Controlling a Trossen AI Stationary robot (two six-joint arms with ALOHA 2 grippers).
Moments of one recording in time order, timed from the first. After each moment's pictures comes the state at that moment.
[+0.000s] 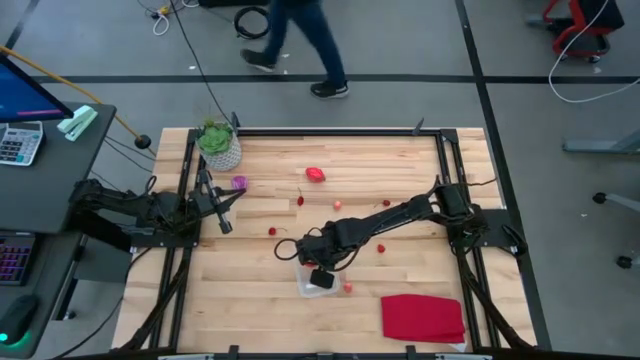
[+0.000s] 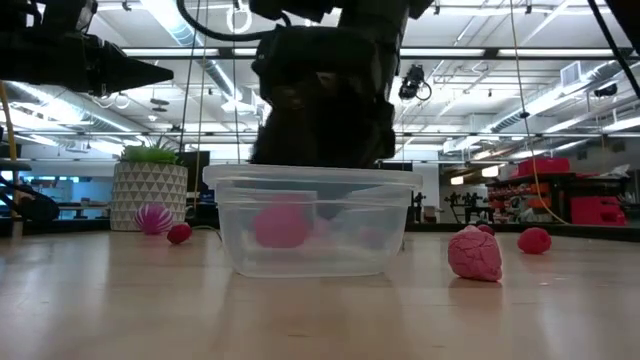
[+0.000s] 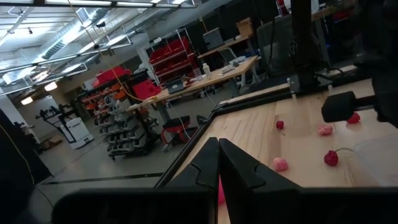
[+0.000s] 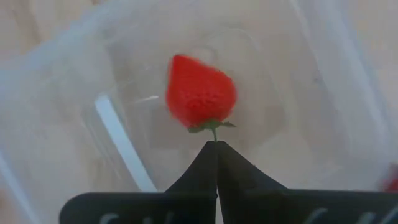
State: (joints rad) left arm -0.24 0.16 0.06 0.22 -0.66 0.43; right arm 0.22 2.17 1.70 -0.81 0.00 0.53
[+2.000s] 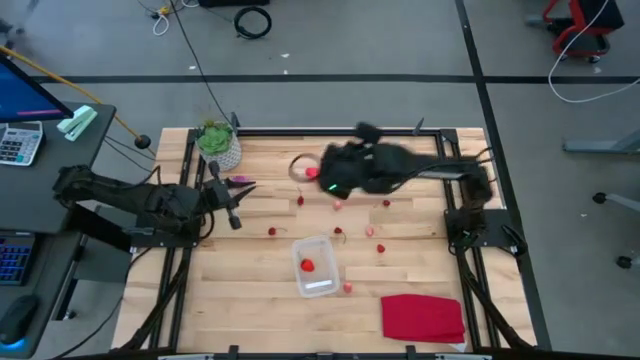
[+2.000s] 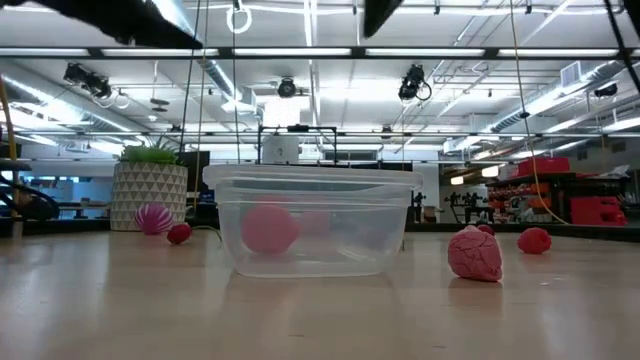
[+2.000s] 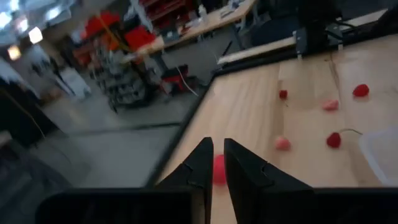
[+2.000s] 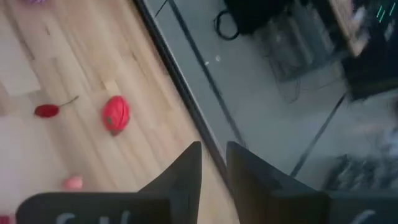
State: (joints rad) left arm -0.24 0.64 0.52 -0.08 -0.73 0.30; right arm 0.04 1.90 2.18 -1.48 0.83 0.30
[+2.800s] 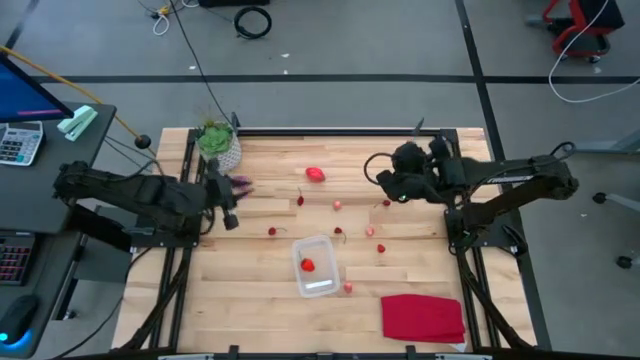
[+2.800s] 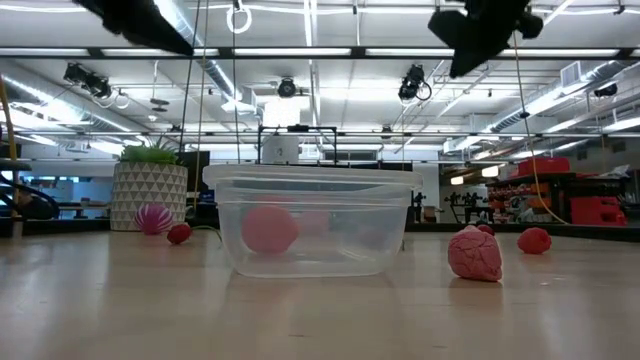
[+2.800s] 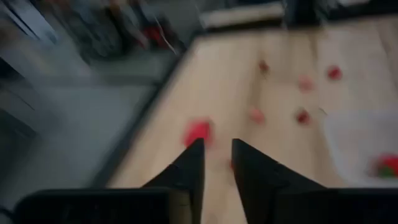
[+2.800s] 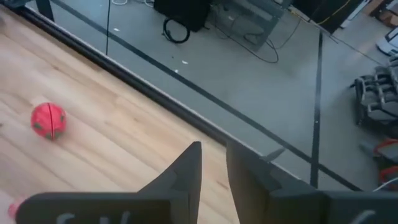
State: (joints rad) left arm -0.25 0.75 0.73 -0.51 -0.64 -0.08; right arm 0.04 1.26 1.18 -1.10 1.01 0.78
